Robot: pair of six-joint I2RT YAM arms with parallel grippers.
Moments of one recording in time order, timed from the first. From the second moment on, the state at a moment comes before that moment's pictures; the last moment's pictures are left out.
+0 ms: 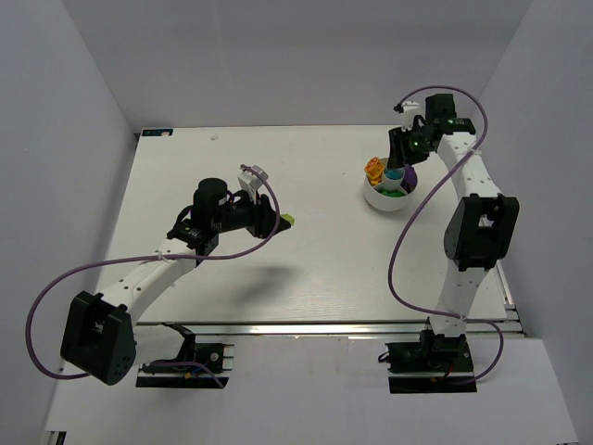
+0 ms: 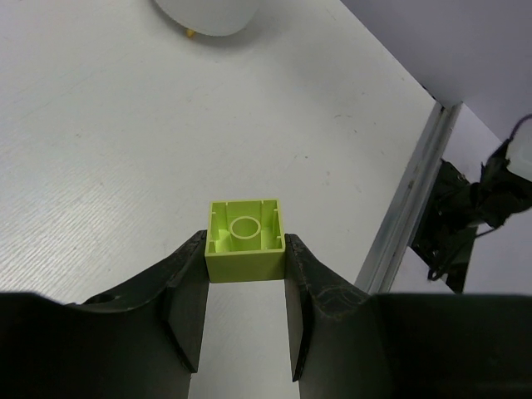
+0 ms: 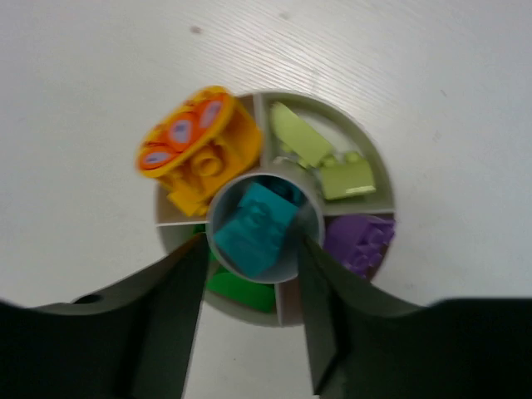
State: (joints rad) left arm -0.45 1.22 0.80 0.07 0.62 -0.24; right arm 0.04 2.01 1.90 -0.85 -0.33 -0.28
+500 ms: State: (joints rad) left arm -0.46 1.38 0.70 0.54 1.17 -0.53; right arm 0.32 1.34 1.20 -0.74 -1.21 -0.93
